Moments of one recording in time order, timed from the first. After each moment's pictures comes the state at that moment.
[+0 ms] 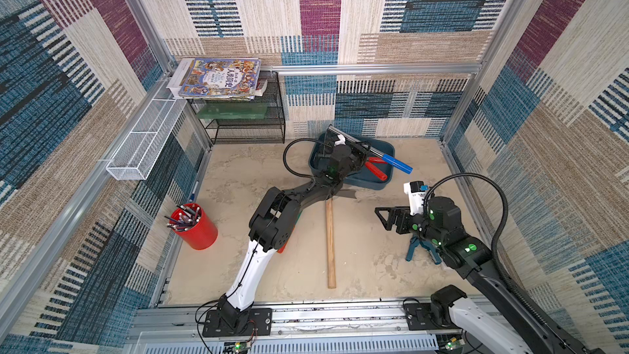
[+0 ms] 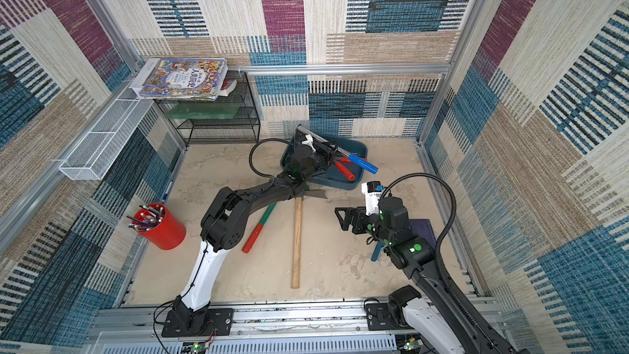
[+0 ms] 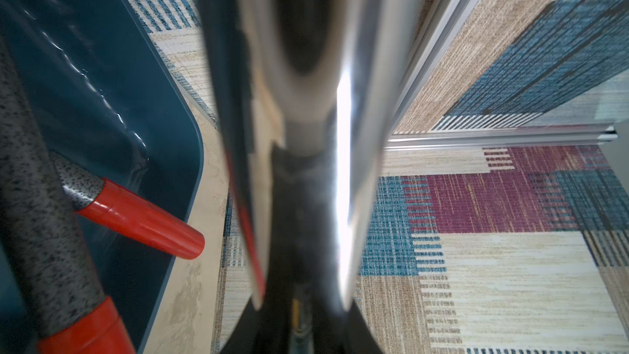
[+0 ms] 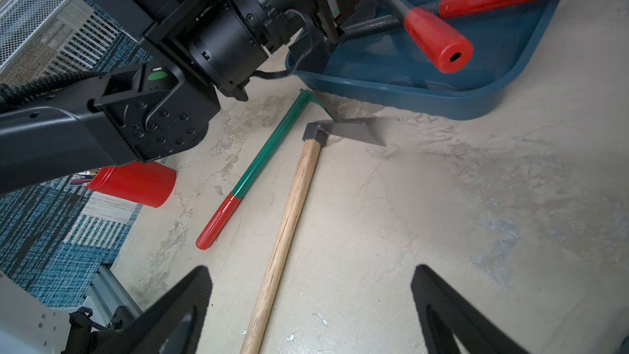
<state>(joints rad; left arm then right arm) -0.68 2.34 1.80 0.56 0.05 -1.51 0.38 0.75 0.63 -0.36 -0.25 0.46</state>
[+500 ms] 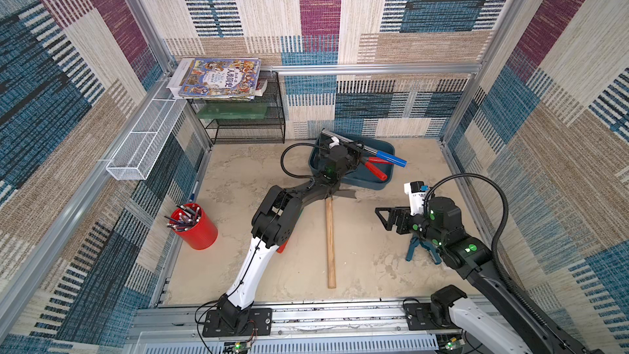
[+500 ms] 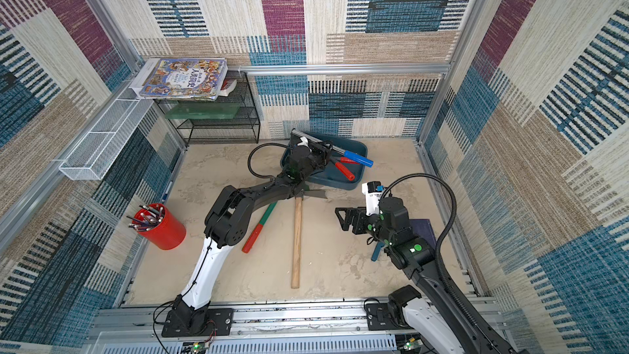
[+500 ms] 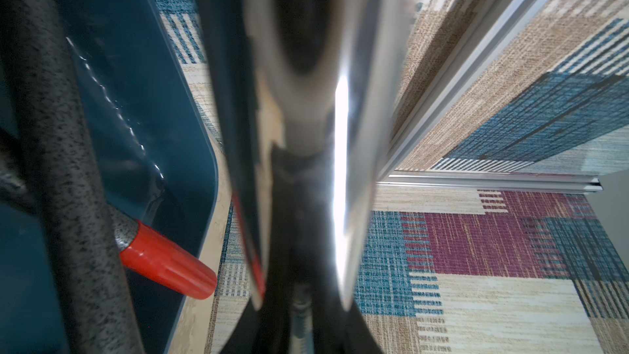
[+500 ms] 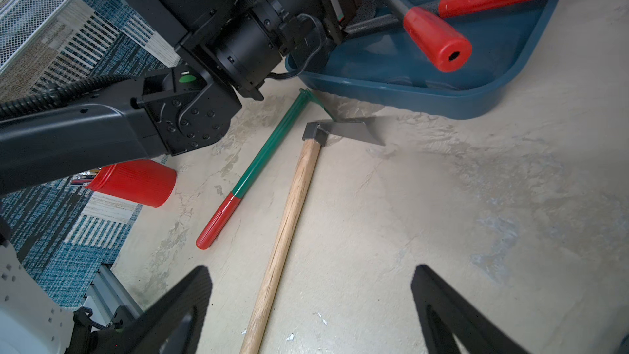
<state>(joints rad) -0.65 2.40 1.81 0.59 0.00 -1.58 0.38 0.75 0.63 -0.36 -0.26 0.46</state>
